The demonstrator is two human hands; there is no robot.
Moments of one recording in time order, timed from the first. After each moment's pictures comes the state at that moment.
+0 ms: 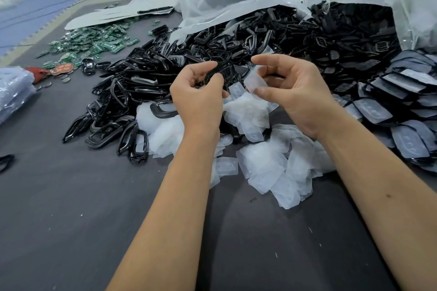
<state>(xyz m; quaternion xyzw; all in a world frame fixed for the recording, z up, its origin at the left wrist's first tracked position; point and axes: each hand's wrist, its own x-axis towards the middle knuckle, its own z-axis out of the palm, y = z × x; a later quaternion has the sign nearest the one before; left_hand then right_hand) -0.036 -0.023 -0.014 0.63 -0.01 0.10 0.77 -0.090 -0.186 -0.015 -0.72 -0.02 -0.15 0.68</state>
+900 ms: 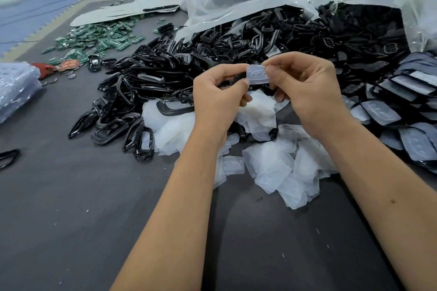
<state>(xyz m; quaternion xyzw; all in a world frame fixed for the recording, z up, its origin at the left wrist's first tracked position) -0.036 -0.020 -0.020 0.65 -0.15 0.00 0.74 -0.092 -0.176 -0.012 -0.72 -0.01 -0.25 0.65</state>
